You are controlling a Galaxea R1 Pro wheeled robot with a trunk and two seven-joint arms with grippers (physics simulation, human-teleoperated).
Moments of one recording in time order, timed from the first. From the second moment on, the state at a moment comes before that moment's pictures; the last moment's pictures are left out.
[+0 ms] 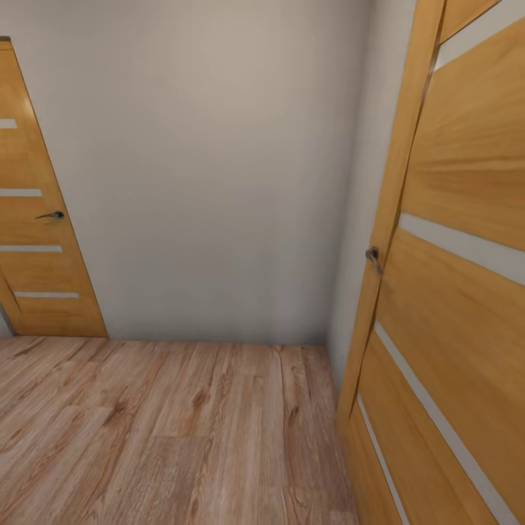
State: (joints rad) left arm 0.01 -0.02 0.03 -0.01 0.12 -0.13 -0.01; right arm -0.12 -0.04 0.59 0.03 -0.25 -0.01 -0.05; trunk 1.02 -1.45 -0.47
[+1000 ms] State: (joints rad) left arm 0.01 -0.02 0.03 -0.01 0.12 -0.13 -0.01; right arm -0.12 -0.04 0.59 0.03 -0.25 -0.01 -0.05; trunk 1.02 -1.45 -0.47
